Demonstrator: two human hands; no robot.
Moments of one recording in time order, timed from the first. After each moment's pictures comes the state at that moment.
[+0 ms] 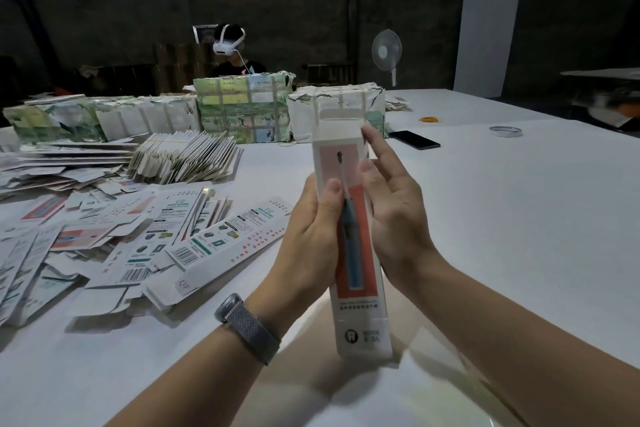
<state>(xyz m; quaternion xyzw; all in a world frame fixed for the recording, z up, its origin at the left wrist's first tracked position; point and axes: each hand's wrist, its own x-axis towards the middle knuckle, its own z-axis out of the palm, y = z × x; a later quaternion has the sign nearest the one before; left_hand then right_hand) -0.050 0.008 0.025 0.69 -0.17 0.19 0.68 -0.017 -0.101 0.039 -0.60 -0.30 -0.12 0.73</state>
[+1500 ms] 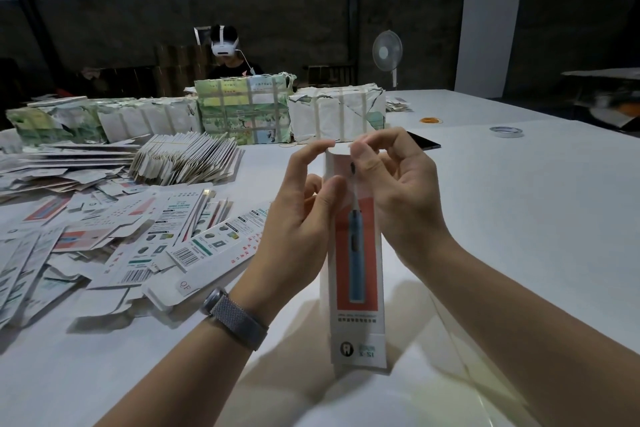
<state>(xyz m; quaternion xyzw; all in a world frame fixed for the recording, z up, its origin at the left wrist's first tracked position) -0.055 0.020 0.043 0.74 -0.19 0.26 0.59 -0.018 -0.106 0.060 -0.62 -0.30 -0.23 0.69</state>
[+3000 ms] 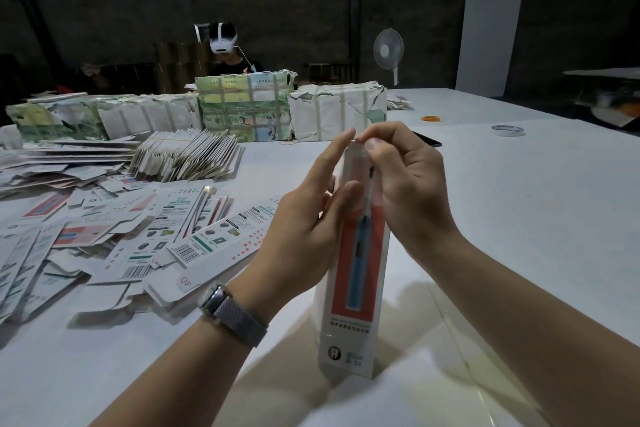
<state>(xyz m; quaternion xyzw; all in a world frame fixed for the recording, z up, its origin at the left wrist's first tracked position) -0.048 0.026 0.037 0.80 -0.25 0.29 0.47 -0.018 -0.108 0.067 -0.63 -0.31 -0.25 0.67</state>
